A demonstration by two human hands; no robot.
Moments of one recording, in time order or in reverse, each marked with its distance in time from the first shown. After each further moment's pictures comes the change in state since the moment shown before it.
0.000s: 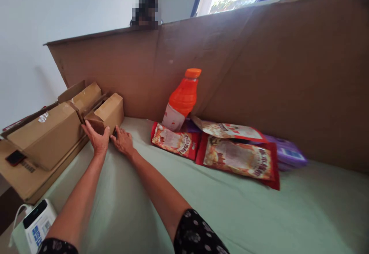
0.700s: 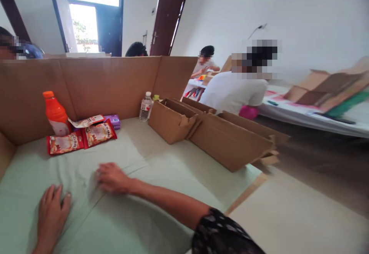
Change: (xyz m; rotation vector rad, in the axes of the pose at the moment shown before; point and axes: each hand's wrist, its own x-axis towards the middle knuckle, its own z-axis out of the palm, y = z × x) left_hand -0.184 0.059 -0.043 -0.054 -0.760 0.478; right_hand -0.323 0.080 -0.192 -0.626 0.101 -0.037
